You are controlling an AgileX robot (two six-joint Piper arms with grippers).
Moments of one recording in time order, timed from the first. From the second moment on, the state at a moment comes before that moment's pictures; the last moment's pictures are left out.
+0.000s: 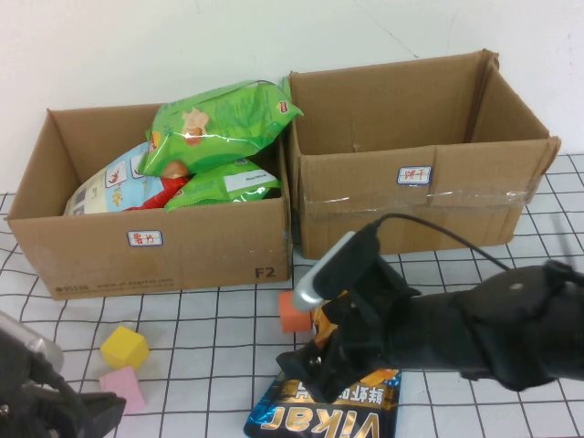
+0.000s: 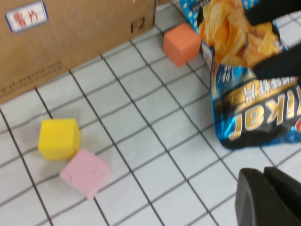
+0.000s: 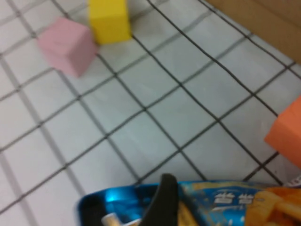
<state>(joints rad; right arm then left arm) 0.72 1.73 -0.93 1.55 0.18 -1.65 -0.58 0.67 -0.55 -0.09 0.63 0.02</state>
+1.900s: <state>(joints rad) 0.72 1.47 -0.73 1.59 -0.03 -1.99 -0.58 0.67 -0.55 -0.07 0.75 0.00</state>
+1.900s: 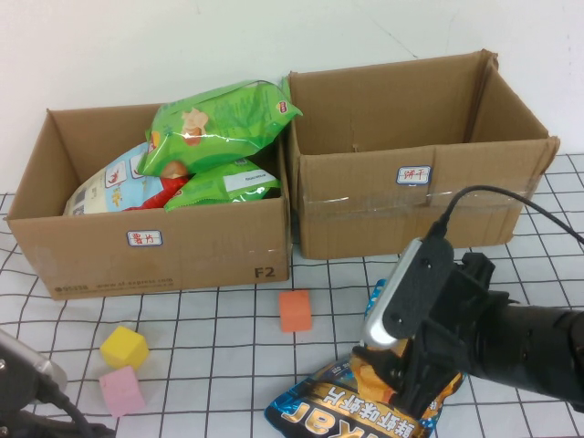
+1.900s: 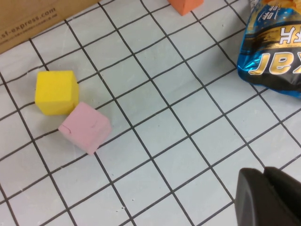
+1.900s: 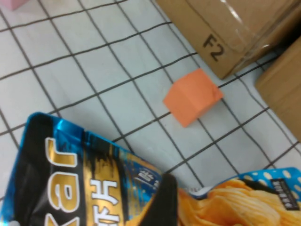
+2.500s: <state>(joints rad) 0.72 1.35 -0.73 1.70 0.33 -2.14 -0.58 0.67 -0.55 -0.07 0.78 0.00</state>
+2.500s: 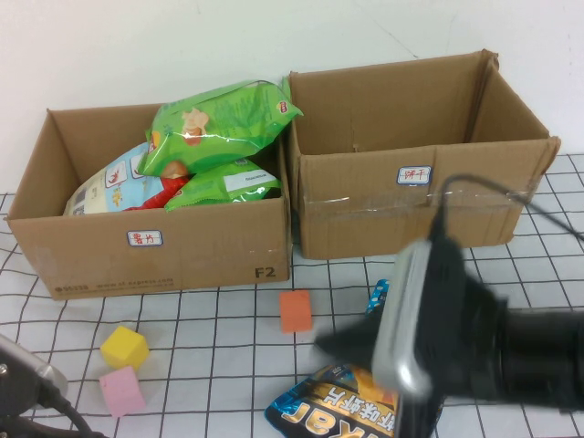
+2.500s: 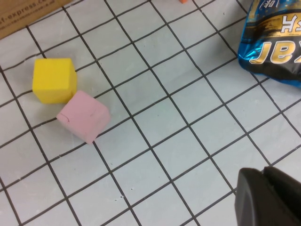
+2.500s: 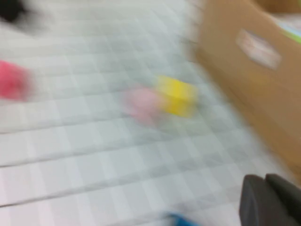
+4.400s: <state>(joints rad) 0.72 1.81 -1.16 -0.04 0.68 -0.84 -0.58 0.67 -0.55 -0.11 0.83 -0.05</state>
